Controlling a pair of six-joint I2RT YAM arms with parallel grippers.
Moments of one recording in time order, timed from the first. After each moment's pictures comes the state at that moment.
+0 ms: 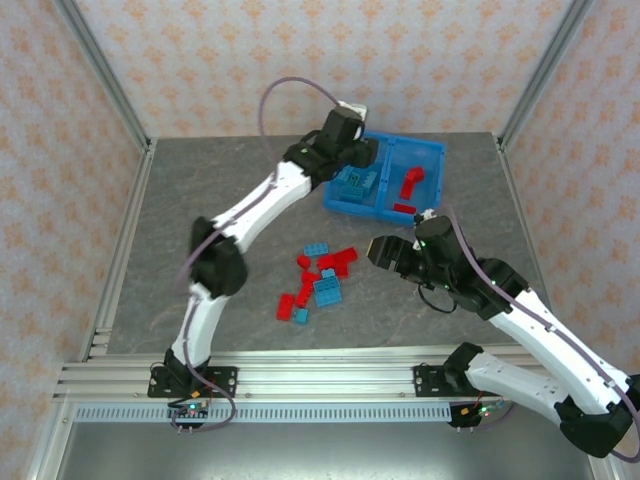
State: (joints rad) left arm -0.63 2.04 2.06 -0.52 -0.17 -0.25; right arm 0.71 0.86 0.99 -0.83 0.01 0.92
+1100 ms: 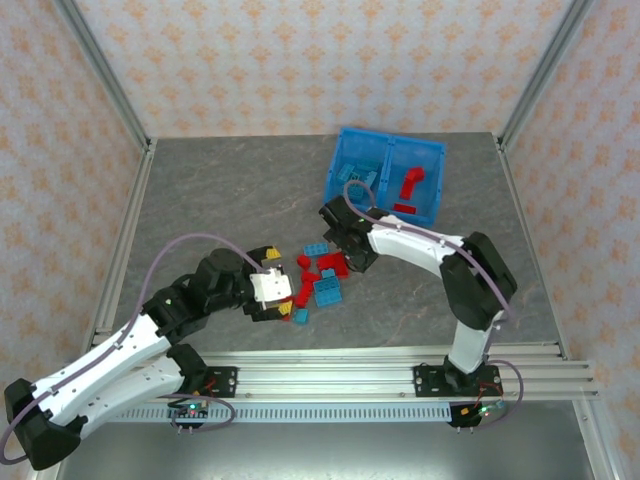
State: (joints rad) left arm -0.72 0.73 0.63 -0.49 0.12 0.67; right arm 0.74 1.81 1.27 -0.68 0.20 1.44
